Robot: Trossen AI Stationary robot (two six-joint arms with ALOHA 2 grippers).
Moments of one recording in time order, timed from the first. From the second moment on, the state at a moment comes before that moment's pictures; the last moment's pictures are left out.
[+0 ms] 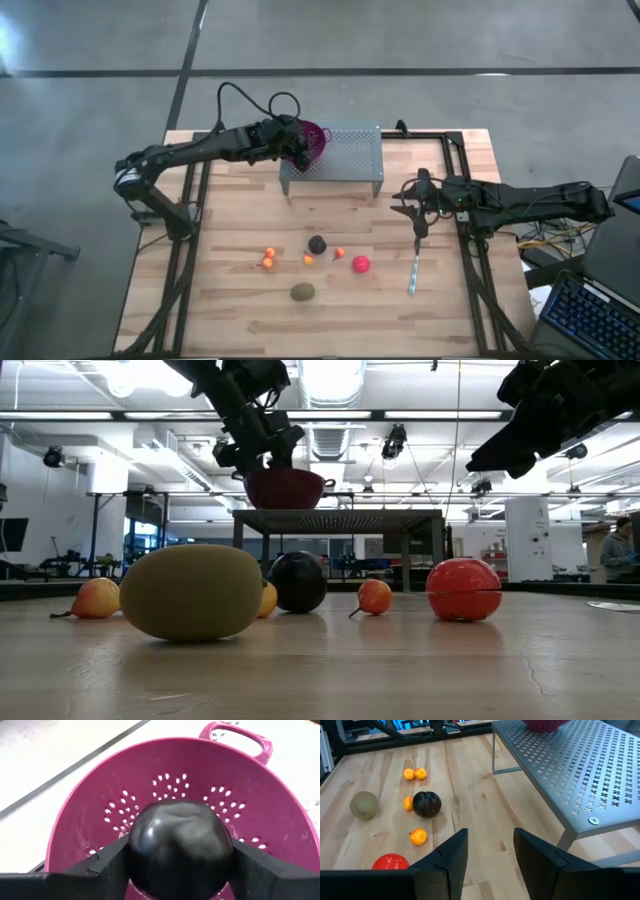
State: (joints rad) left arm 0.41 1.52 1.29 -0.52 -0.33 -0.27; right arm -0.06 0.63 0.41 -0.20 0.10 0.16
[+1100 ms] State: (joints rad) left arm 0.40 1.52 1.36 -0.60 -0.31 -0.24; right arm -0.06 0.63 0.41 -0.20 0.10 0.16
